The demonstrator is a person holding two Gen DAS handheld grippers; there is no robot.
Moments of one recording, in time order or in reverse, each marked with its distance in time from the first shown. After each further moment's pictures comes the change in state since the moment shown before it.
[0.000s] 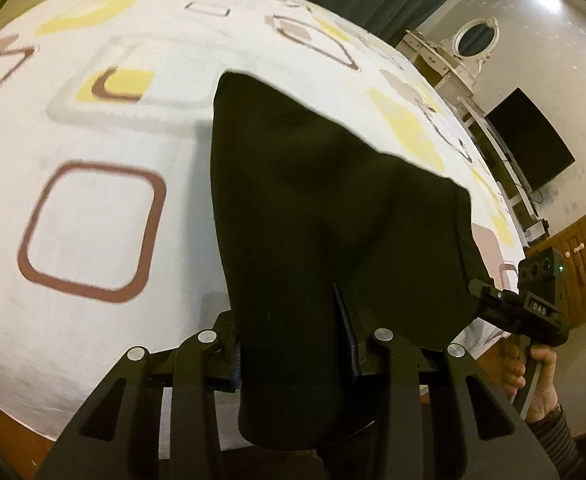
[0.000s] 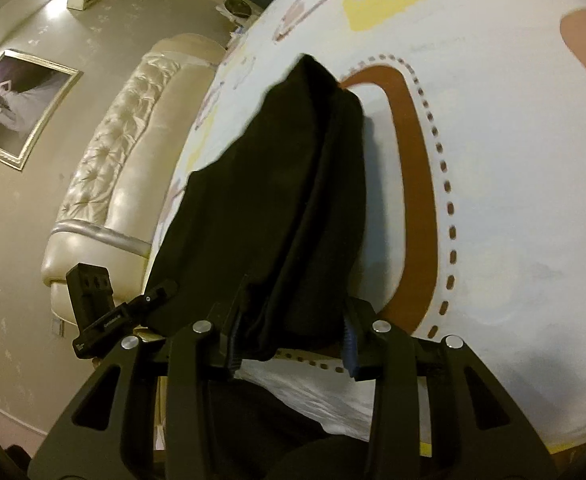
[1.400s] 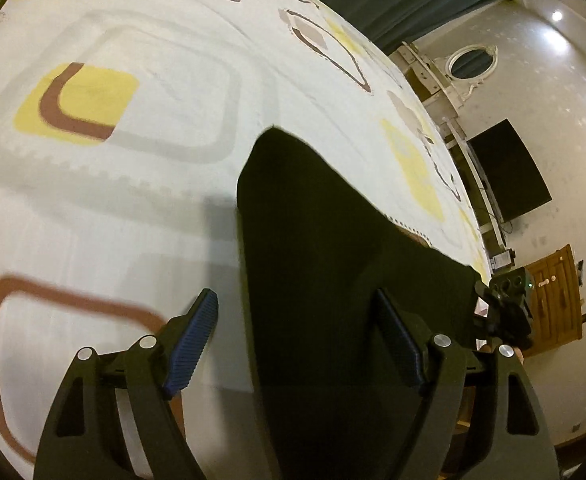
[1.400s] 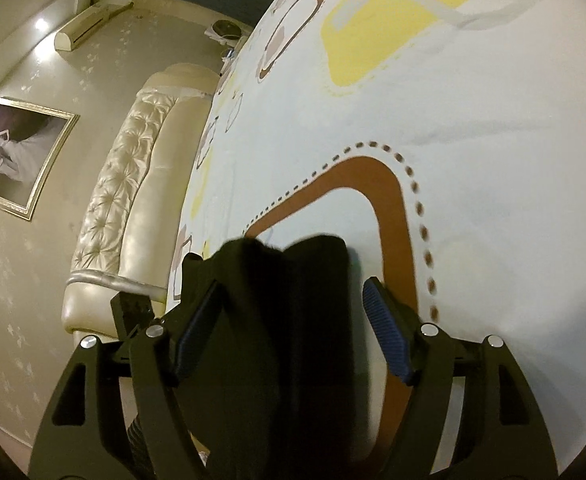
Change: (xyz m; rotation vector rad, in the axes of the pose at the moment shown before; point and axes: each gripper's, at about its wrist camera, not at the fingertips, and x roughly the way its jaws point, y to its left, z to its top) left arm 0.045 0.063 0.090 -0.093 0.028 -0.174; right arm 0.023 -0.030 0.099 0.092 -0.044 0.085
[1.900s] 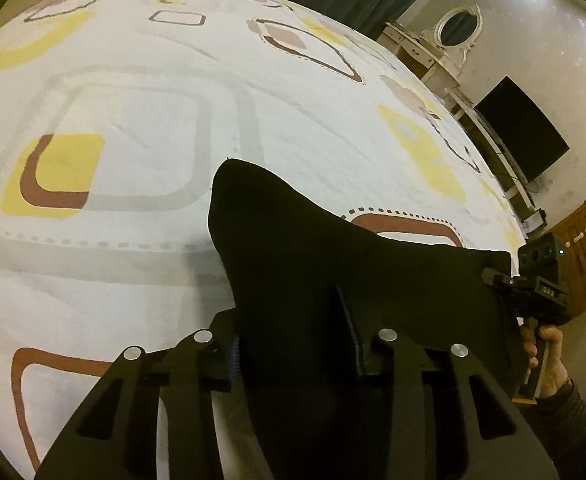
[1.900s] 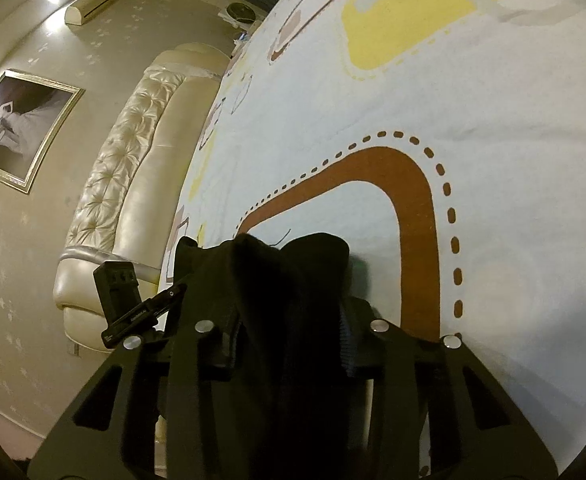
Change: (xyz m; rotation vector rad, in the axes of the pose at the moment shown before) left arm 0.009 -0.024 0.001 0.192 -0.020 0.133; right arm 0.021 0.006 -0.002 -0.079 0.034 -0.013
